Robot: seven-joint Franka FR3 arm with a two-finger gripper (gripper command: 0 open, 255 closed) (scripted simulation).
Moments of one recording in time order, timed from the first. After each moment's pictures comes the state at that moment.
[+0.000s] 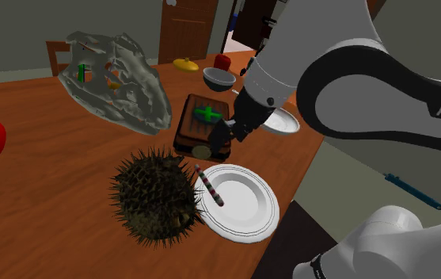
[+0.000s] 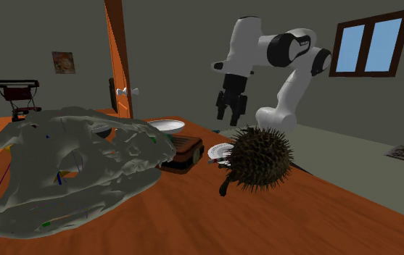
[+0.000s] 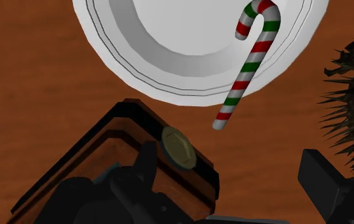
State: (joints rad) arm 0.03 -0.57 0.47 -2.29 0.18 1.97 0.28
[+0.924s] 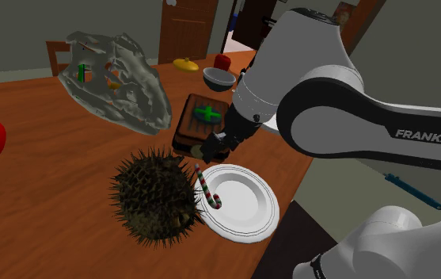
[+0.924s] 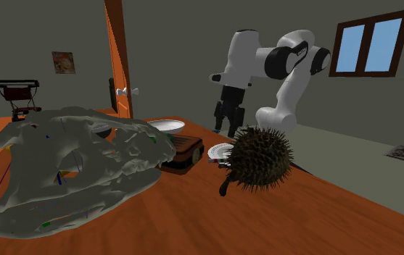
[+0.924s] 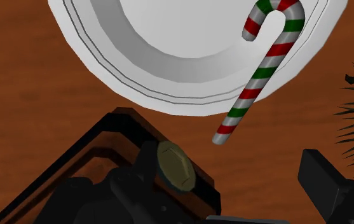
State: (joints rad) arm 0.03 -0.53 0.50 -2.36 0.18 2.07 0.29
